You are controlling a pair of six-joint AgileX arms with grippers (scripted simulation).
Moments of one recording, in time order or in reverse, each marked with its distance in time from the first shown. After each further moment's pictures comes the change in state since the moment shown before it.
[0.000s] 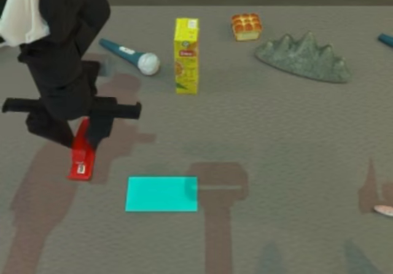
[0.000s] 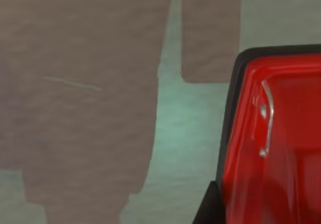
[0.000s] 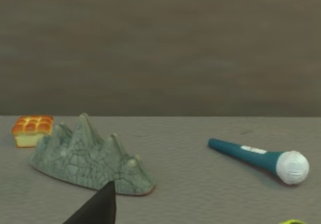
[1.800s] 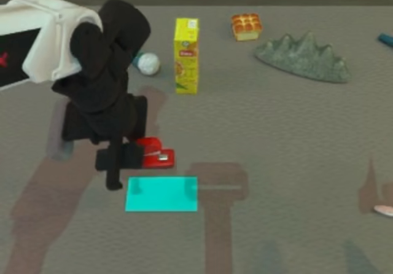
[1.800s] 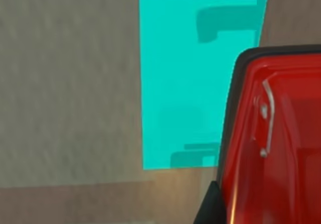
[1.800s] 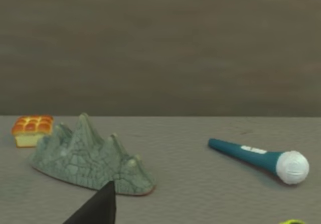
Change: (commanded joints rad) left arm -0.143 -0.066 -0.134 0.222 0.130 -1.813; right arm 0.000 0.000 0.000 0.000 0.000 0.000
